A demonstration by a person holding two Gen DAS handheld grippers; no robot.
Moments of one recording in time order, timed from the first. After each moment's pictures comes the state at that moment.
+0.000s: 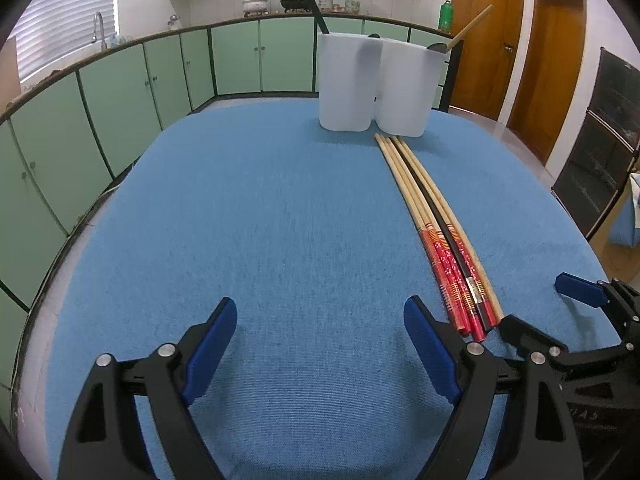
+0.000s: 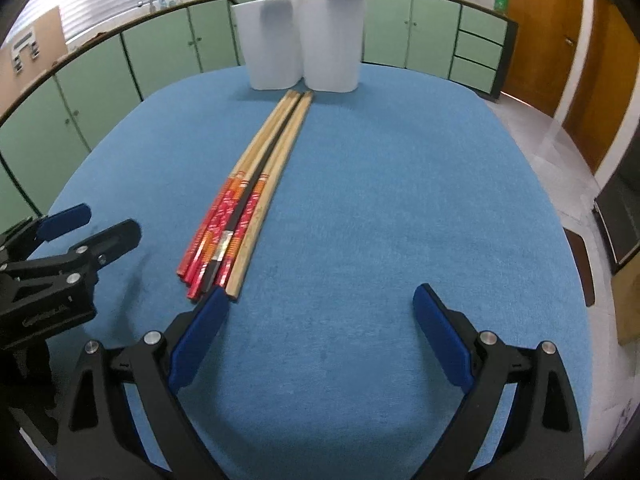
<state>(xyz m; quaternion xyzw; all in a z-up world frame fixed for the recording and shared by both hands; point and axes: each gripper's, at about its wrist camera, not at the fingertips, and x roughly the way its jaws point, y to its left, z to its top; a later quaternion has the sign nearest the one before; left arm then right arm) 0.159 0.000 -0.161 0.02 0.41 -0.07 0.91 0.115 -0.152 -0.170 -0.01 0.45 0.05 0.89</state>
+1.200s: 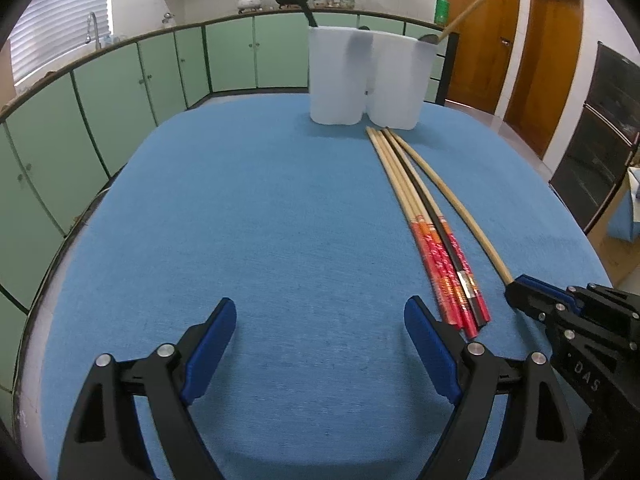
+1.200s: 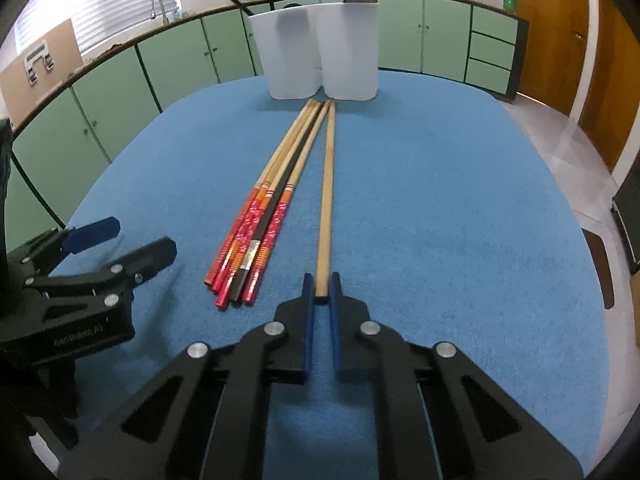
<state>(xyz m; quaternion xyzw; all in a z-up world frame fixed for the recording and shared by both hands) 0.159 -0.010 -0.164 0.02 0.42 -0.08 0.90 0.114 -0.147 -0.167 0.01 0.43 0.09 0.90</state>
